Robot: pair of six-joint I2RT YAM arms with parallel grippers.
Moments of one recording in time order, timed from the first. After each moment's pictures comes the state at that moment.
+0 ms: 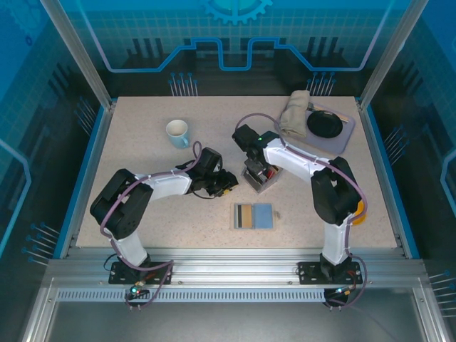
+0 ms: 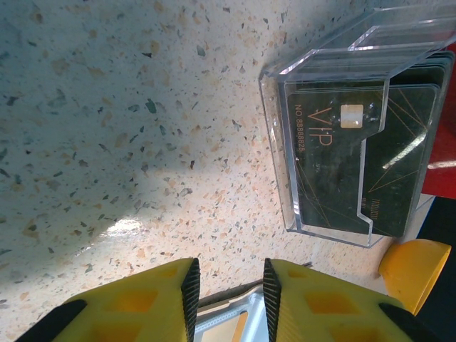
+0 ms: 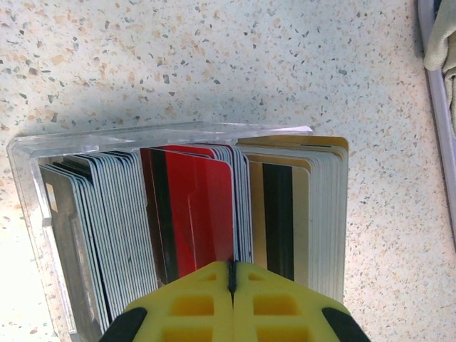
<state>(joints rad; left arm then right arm) -0.56 1.75 0.93 -0.10 0.38 -1.11 0.63 1.93 1.51 -0.91 0.44 -0.02</state>
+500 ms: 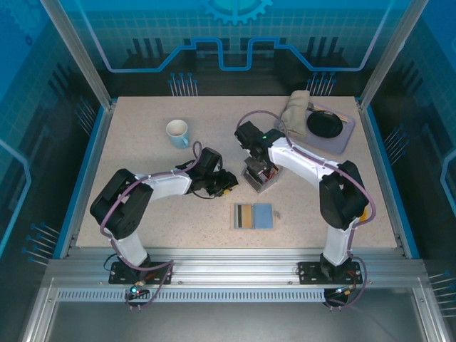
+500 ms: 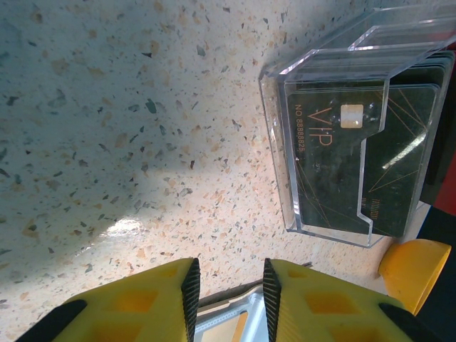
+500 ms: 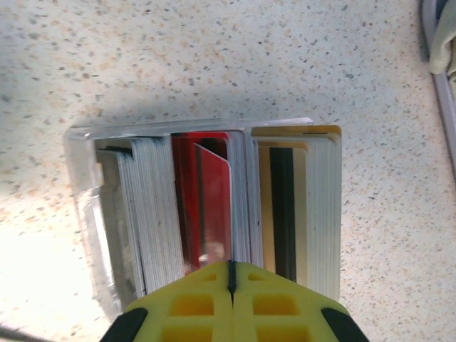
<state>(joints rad) -0.56 1.75 0.93 -0.10 0.38 -1.11 0.63 1.86 1.51 -0.95 0.35 -0.01</state>
